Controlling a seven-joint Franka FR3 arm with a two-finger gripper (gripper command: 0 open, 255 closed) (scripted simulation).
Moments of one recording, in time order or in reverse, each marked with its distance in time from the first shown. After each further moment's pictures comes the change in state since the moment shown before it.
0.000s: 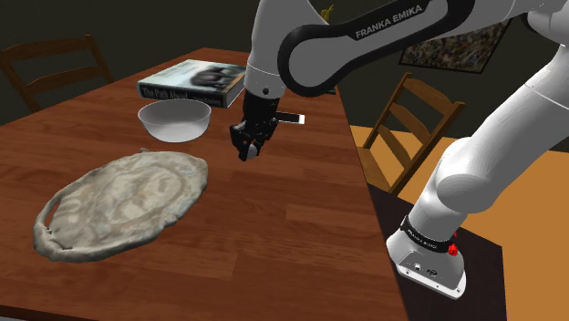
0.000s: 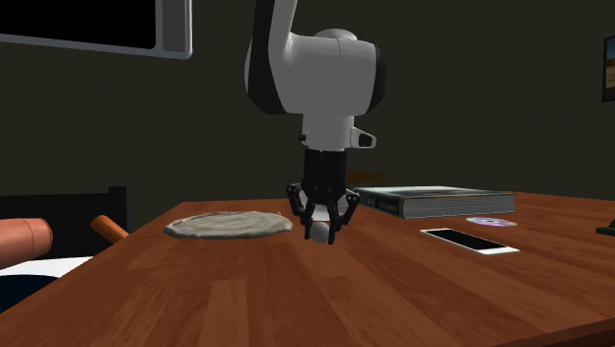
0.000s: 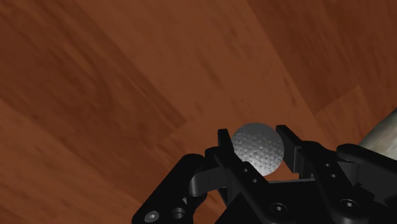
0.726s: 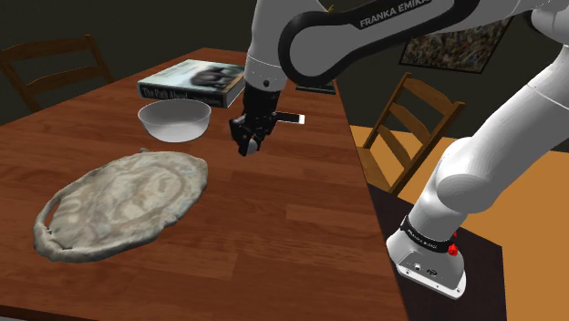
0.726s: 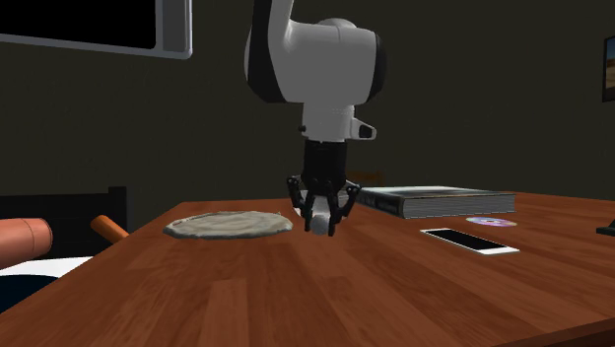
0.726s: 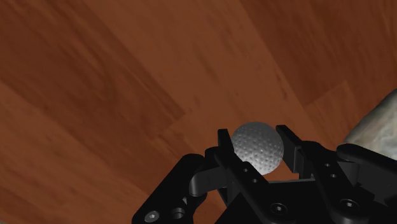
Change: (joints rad) arm 0.000 -0.016 -0.007 0.026 0.003 -0.041 -0.003
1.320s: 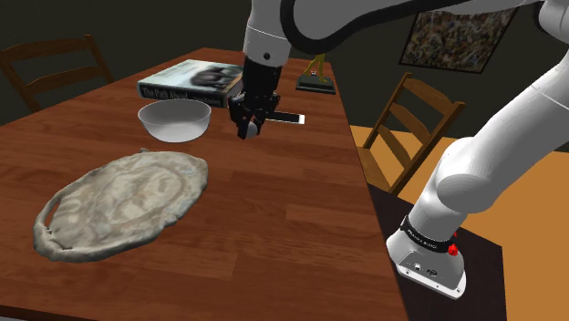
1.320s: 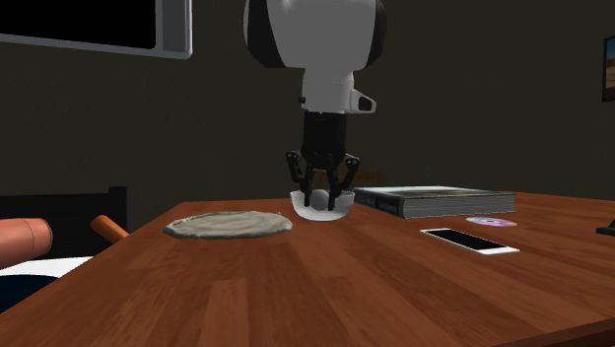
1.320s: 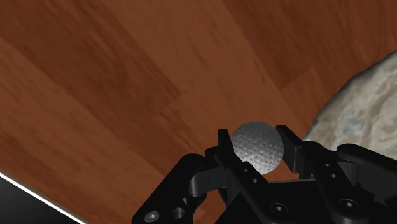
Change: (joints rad) arm -0.002 -0.031 -0.016 0.097 0.001 -0.125 0.000
